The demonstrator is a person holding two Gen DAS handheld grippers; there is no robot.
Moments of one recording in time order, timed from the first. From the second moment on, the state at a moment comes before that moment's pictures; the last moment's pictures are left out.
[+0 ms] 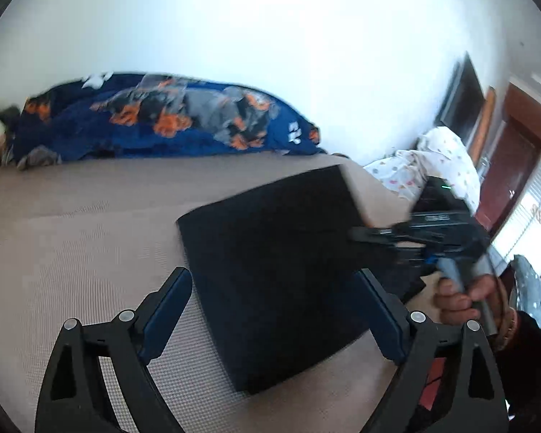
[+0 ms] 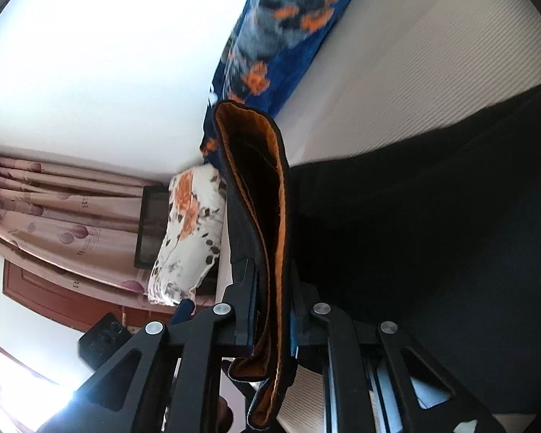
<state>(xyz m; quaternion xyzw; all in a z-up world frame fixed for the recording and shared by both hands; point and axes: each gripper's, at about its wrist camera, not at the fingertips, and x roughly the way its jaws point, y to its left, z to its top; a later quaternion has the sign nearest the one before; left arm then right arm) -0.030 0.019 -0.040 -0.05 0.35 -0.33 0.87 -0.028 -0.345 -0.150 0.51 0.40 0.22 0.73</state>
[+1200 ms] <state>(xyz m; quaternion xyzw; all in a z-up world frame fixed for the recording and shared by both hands) 0.017 -0.066 -0.131 -0.03 0.49 -0.35 0.80 -0.109 -0.498 -0.196 0.54 0.37 0.11 0.75</state>
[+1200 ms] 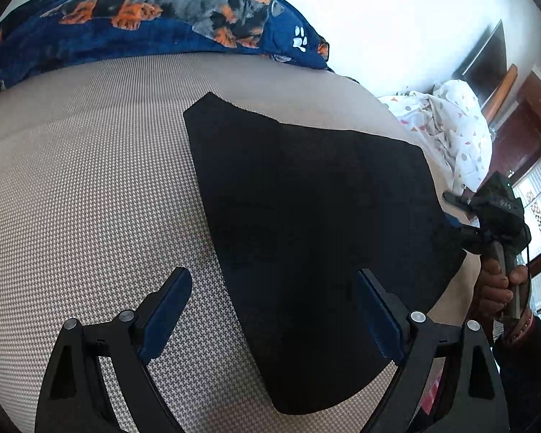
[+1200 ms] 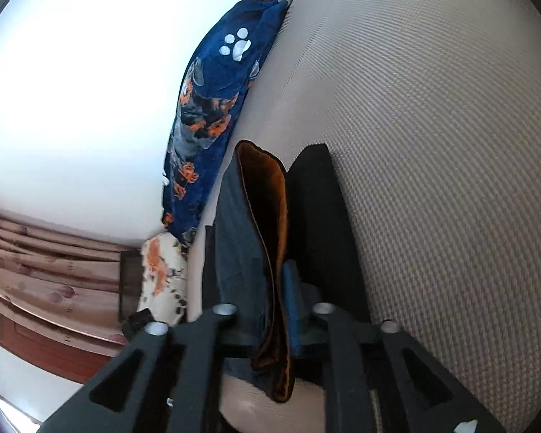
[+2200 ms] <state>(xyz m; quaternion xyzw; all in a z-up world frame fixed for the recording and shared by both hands) 0.017 -0.078 -0.136 -0.03 0.48 -0.35 0.80 -0.149 -0.526 -0.163 0.51 0.33 0.08 0.79</state>
